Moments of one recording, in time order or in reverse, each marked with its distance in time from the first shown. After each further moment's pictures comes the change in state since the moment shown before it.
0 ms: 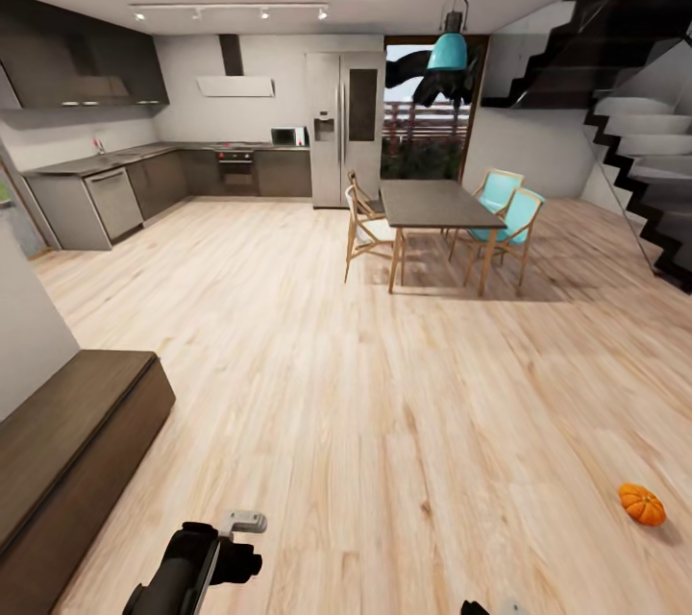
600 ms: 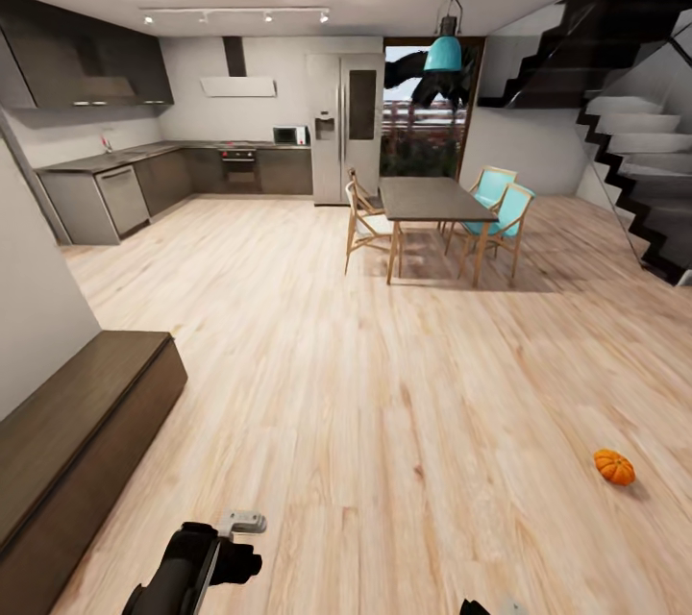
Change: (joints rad) left arm 0.000 0.000 0.002 0.000 0.000 0.002 0.000; right arm 0.000 0.002 -0.008 -0.004 -0.003 0.000 -0.003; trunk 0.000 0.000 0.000
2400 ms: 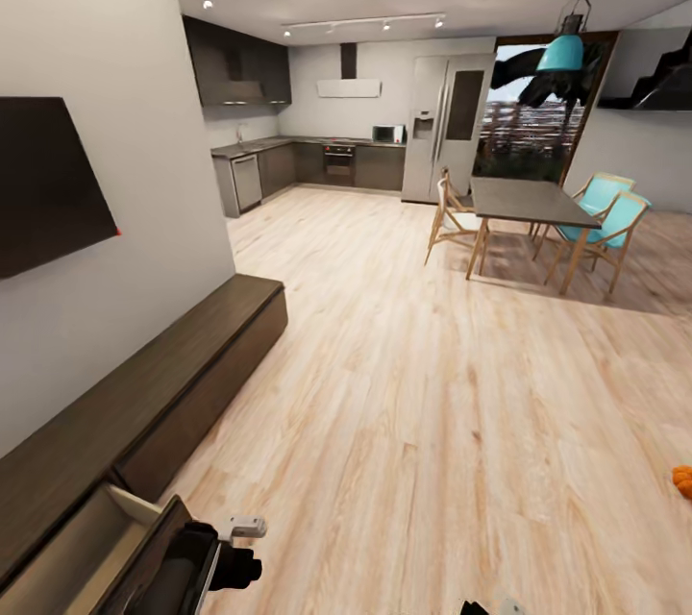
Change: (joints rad) left arm 0.000 -0.005 0.004 0.000 0.001 0.044 0.000; right arm 0.000 -0.002 0.005 0.000 -0.009 0.012 -0.004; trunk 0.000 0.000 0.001
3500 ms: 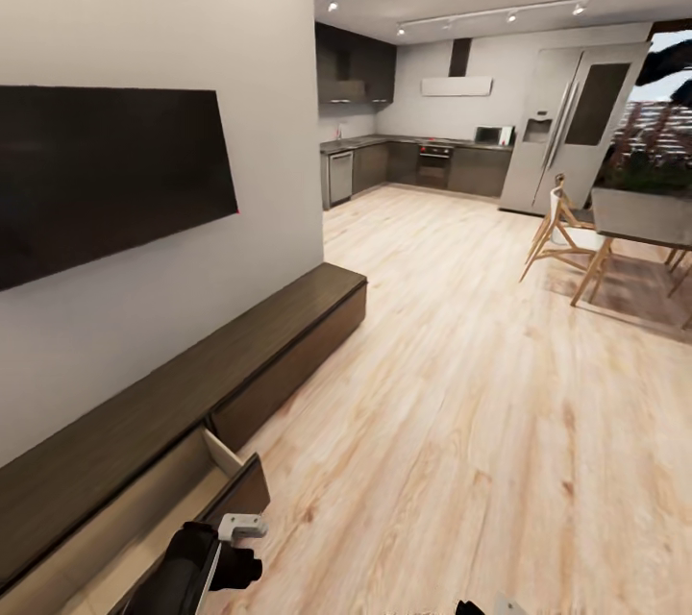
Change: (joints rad) left arm 0.000 -0.002 0.000 0.000 0.000 0.002 0.000; right arm 0.000 0.008 0.037 0.000 0.005 0.000 -0.002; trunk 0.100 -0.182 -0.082
